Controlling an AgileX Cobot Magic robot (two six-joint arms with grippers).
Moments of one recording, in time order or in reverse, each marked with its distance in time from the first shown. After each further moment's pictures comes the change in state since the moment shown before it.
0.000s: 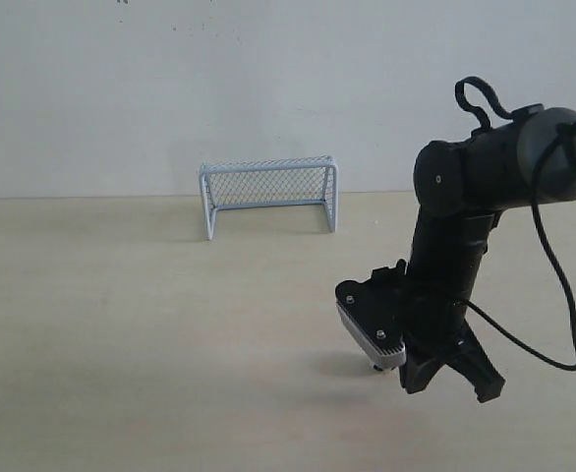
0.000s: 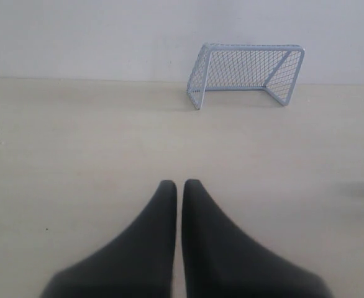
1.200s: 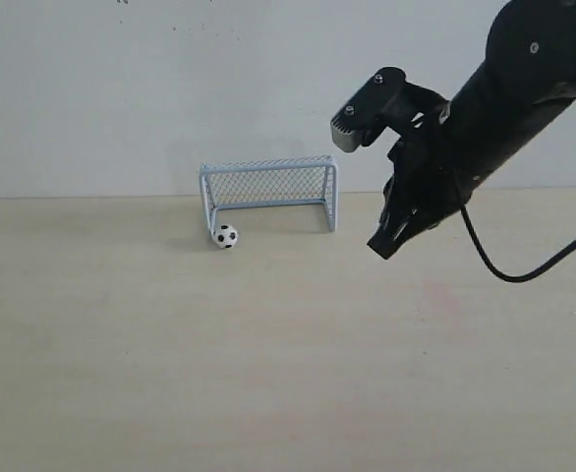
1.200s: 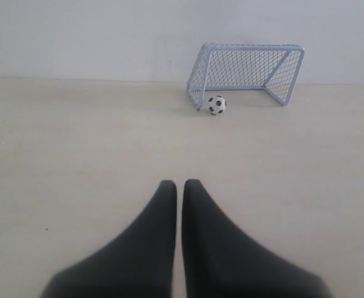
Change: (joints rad) left arm 0.000 0.000 0.000 0.000 0.000 0.000; right arm 0.000 -0.325 0.000 -0.046 -0.302 1.047
